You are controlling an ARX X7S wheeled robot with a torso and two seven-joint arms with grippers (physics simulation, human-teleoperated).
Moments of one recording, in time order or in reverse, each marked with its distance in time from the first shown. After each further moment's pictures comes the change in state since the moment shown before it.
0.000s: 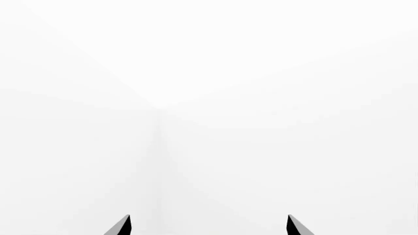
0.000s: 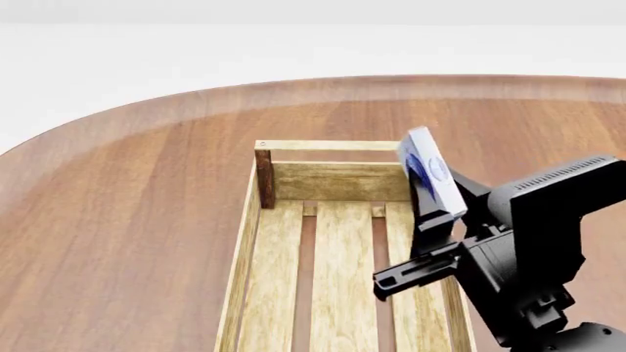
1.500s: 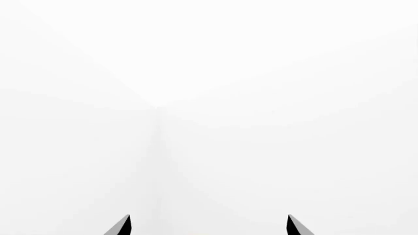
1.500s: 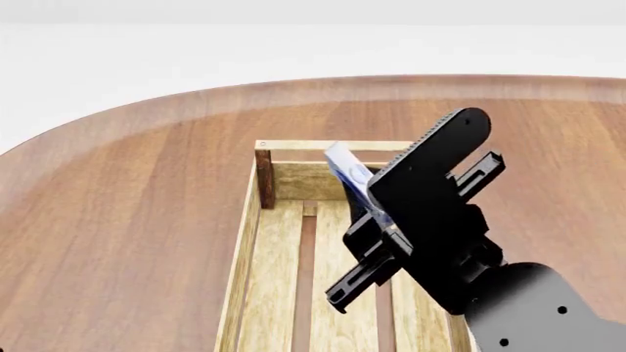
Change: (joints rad) left arm -0.015 -0.001 0.020 -0.006 -0.001 -0.021 0.000; right arm 0.280 0.026 -0.328 -0.003 -0.240 0.227 -0.107
